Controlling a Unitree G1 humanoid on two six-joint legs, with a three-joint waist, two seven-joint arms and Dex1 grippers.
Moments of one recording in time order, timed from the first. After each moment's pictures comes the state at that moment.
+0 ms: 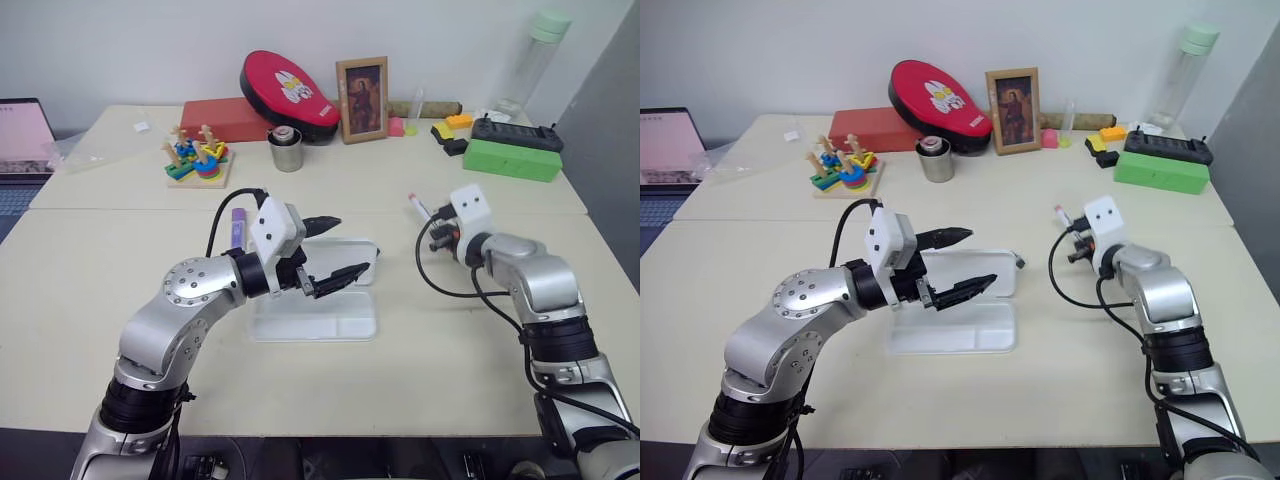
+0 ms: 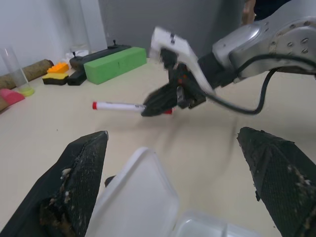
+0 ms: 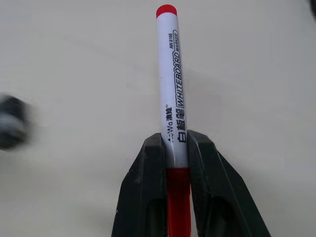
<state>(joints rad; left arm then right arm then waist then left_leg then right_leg) -0.39 0.57 -0.01 -0.47 -0.51 0.59 -0.73 -0.67 -0.47 0.05 -0.06 0.20 0.80 0.51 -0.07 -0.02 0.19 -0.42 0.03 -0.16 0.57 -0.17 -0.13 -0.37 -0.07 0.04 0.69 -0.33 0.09</state>
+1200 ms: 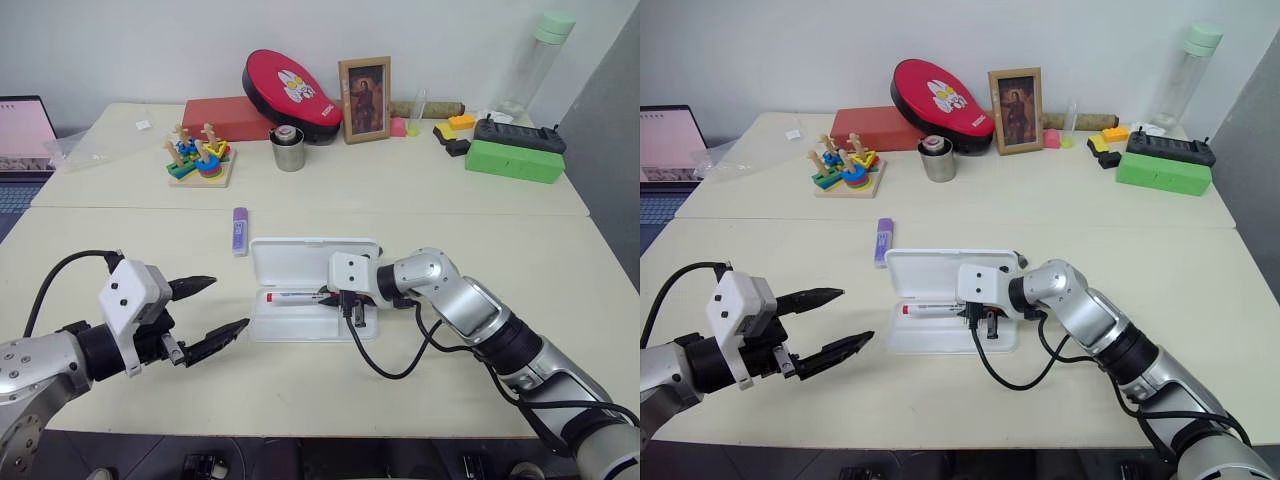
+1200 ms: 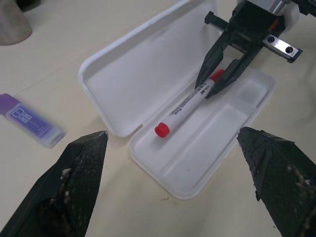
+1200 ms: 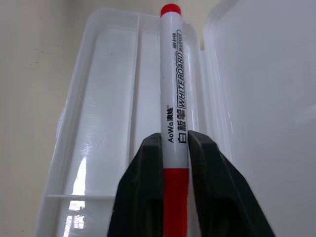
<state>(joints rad) 0.25 0.85 0.55 -0.70 -0.67 0.67 -0.84 -0.73 -0.43 0.61 -0.03 0.01 0.43 0.98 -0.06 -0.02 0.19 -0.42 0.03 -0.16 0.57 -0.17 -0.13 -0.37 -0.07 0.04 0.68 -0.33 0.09</state>
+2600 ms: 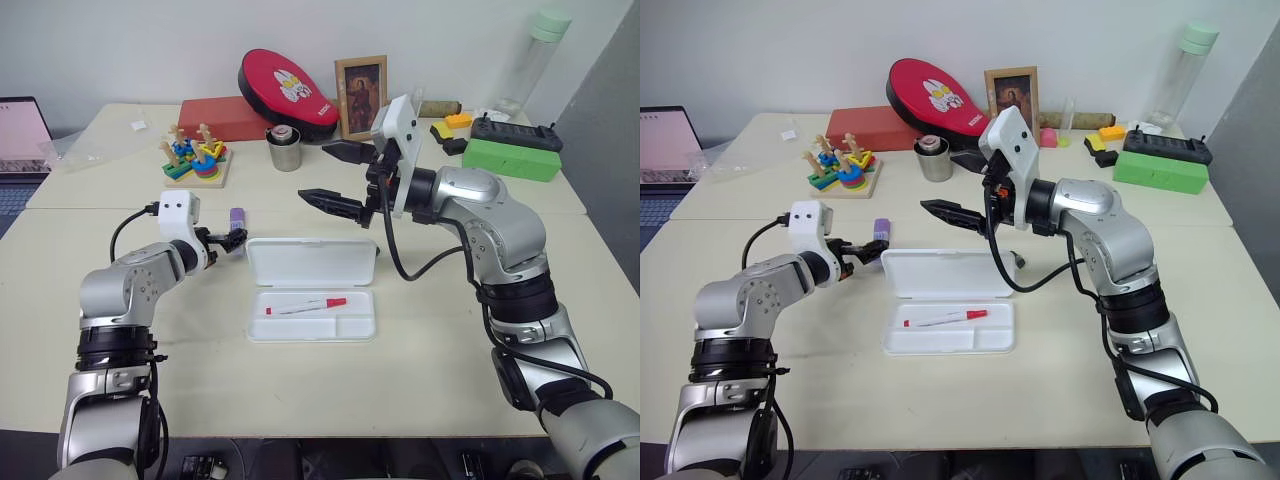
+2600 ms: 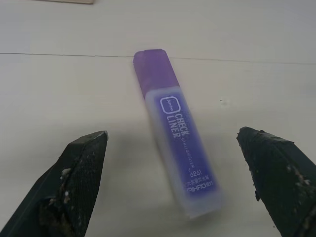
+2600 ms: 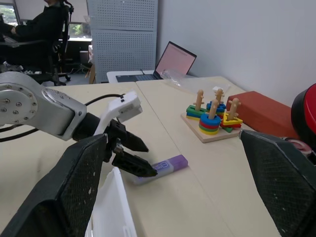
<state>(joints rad) -0.60 0.59 0.16 0.23 -0.47 0.88 -0.30 -0.93 -0.30 0.14 -0.04 0.37 0.60 0.83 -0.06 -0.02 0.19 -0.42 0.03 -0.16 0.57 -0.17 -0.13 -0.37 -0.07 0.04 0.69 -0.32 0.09</state>
